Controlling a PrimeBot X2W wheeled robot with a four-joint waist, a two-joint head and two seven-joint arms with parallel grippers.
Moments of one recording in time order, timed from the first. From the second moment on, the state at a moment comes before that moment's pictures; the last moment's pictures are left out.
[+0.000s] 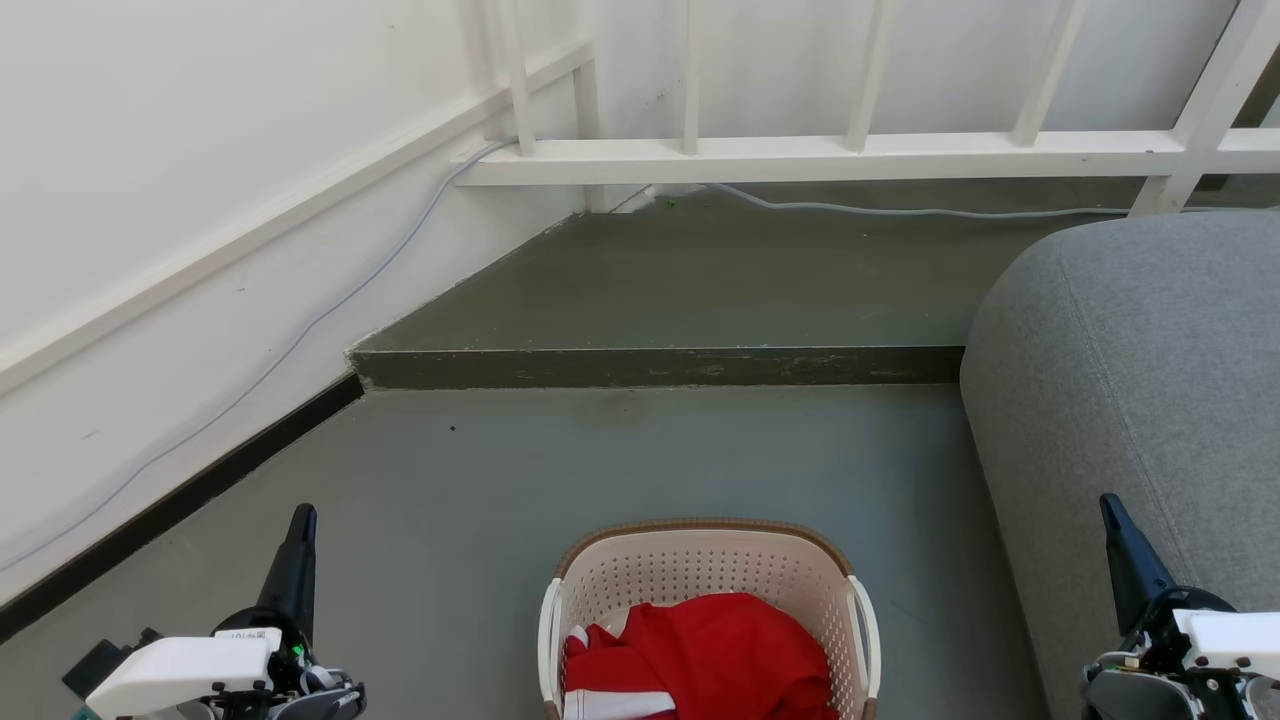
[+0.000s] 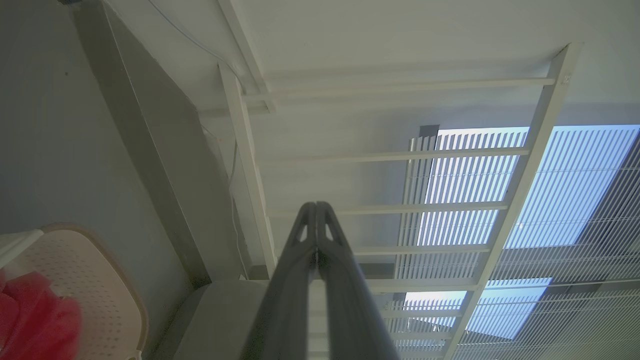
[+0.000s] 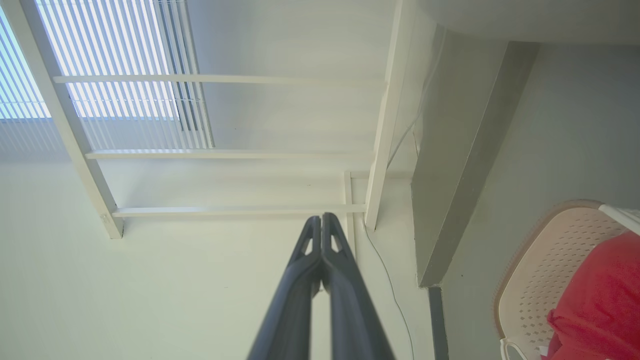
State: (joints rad) left arm -0.05 0.03 0.08 0.27 -1.61 -0.12 0.11; right arm -0.07 -0.04 -0.13 0.28 1.60 0.13 0.11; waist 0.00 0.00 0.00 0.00
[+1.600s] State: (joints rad) left arm -0.05 0.03 0.08 0.27 -1.61 -0.12 0.11; right arm -0.07 -0.04 -0.13 0.28 1.60 0.13 0.11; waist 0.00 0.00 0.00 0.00
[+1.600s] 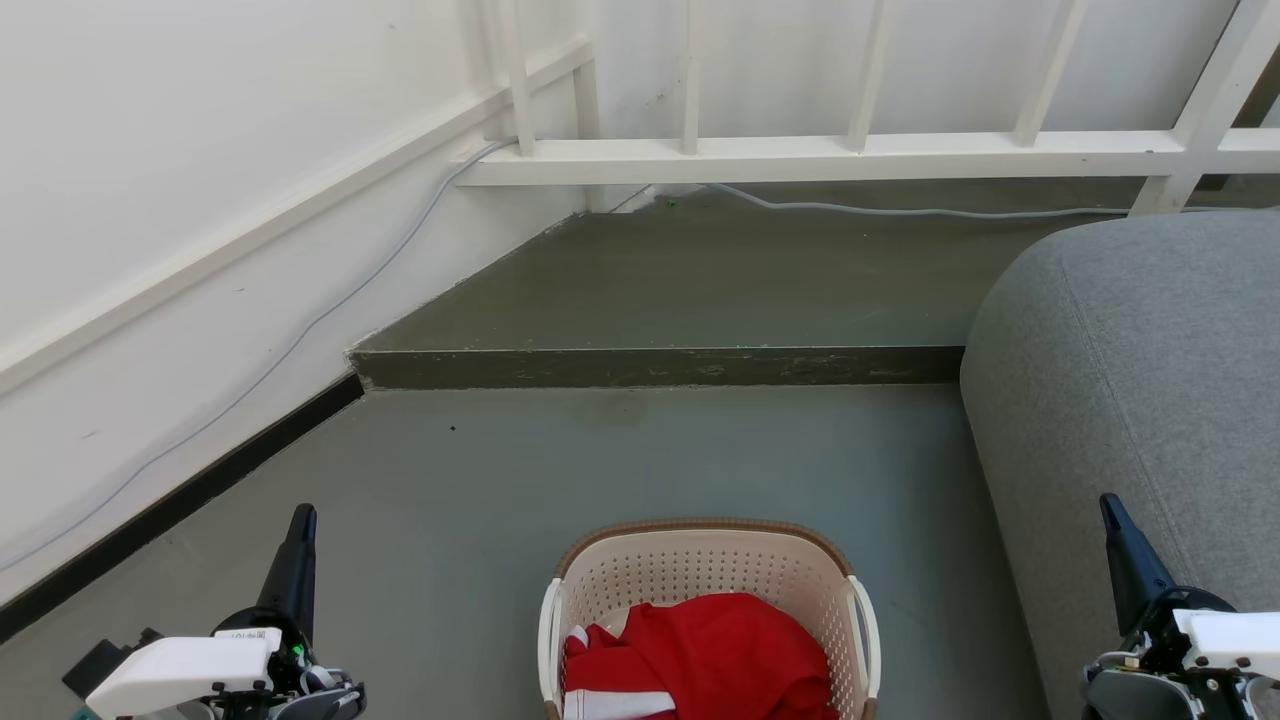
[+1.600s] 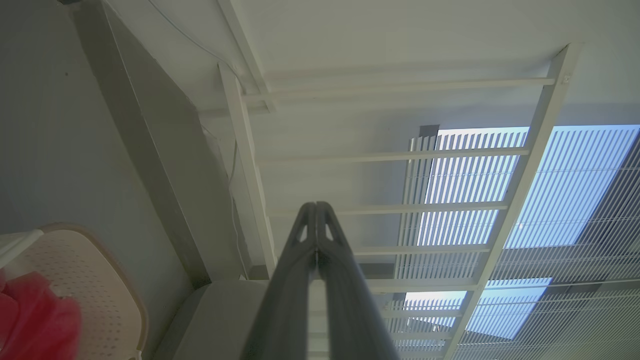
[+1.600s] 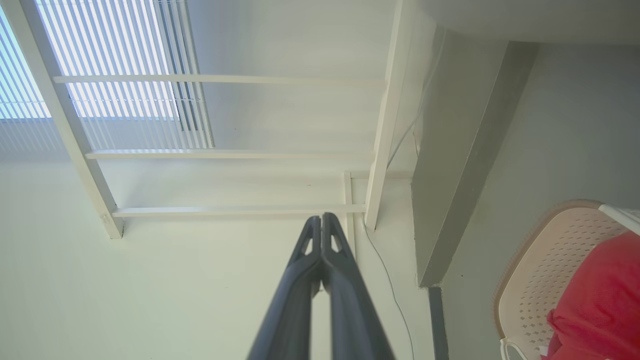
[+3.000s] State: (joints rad) left arm -0.01 0.02 0.01 0.37 -1.42 -0.12 0.02; right arm -0.05 -0.09 0.02 0.35 1.48 0.12 0.02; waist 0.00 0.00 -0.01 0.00
